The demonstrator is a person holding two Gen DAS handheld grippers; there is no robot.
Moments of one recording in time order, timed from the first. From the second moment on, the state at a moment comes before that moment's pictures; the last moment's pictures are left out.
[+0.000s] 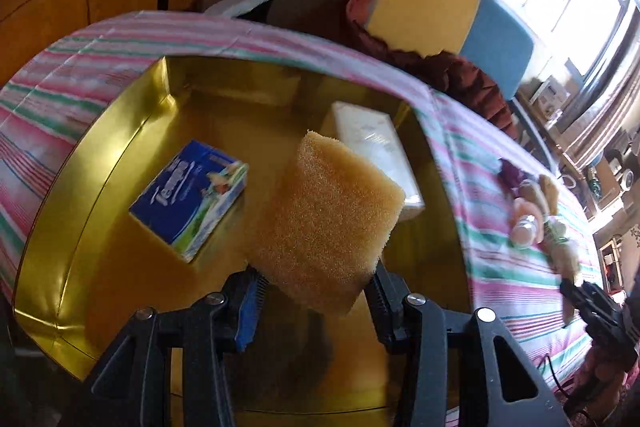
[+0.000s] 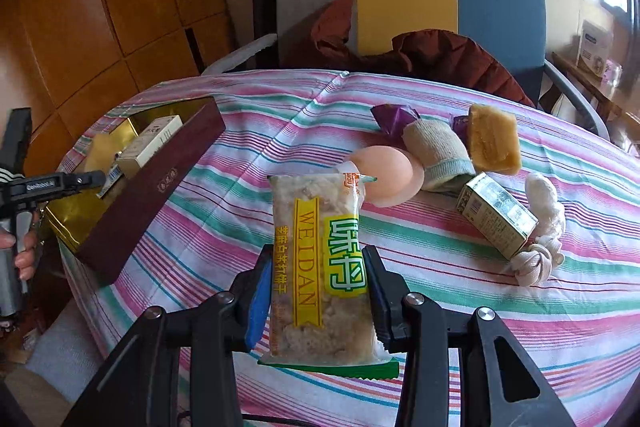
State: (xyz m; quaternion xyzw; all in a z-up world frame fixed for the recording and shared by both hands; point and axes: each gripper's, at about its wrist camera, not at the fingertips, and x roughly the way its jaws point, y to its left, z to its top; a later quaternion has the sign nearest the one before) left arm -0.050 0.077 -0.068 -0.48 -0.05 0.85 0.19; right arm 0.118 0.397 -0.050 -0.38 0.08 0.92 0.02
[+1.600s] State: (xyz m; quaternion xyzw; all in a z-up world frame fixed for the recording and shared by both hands) left arm -0.069 0.005 -0.051 -0.47 -0.20 0.86 0.10; right arm 0.034 0.178 -0.034 -0.36 0.00 0.93 -0.10
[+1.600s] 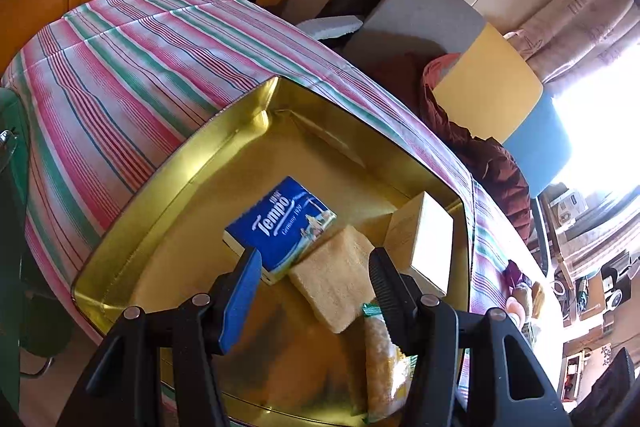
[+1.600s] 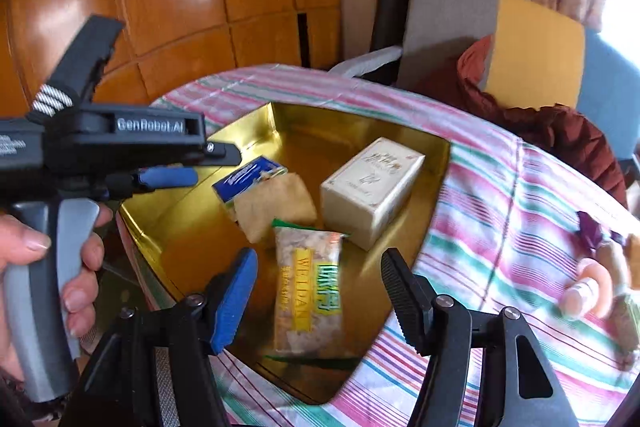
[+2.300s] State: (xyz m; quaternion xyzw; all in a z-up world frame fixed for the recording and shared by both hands) left arm -0.037 0.063 -0.042 -0.45 -0.13 0.86 0.20; right arm 0.082 0.297 -0.053 -0.39 0.06 0.92 0.03
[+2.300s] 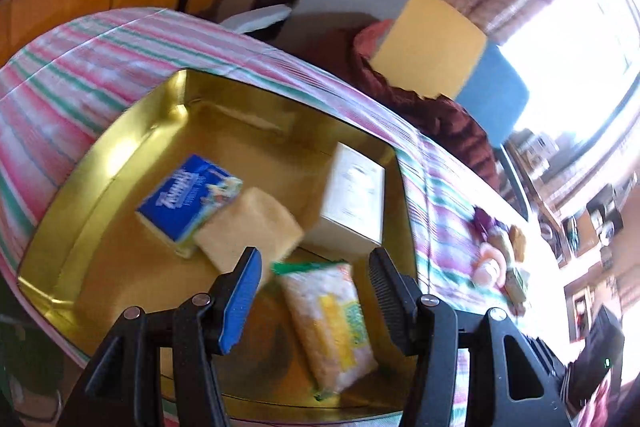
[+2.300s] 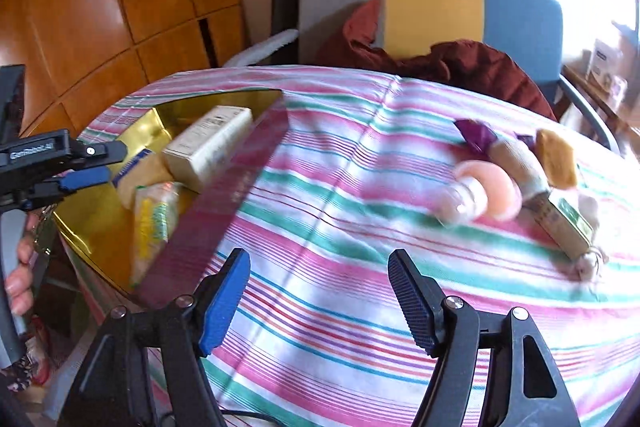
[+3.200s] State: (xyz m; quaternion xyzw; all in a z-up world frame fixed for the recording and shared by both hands) left arm 0.057 0.183 -0.043 -0.44 -0.01 0.80 0.41; right arm 0.093 0.485 -0.059 -0.40 0.05 0.90 0.15
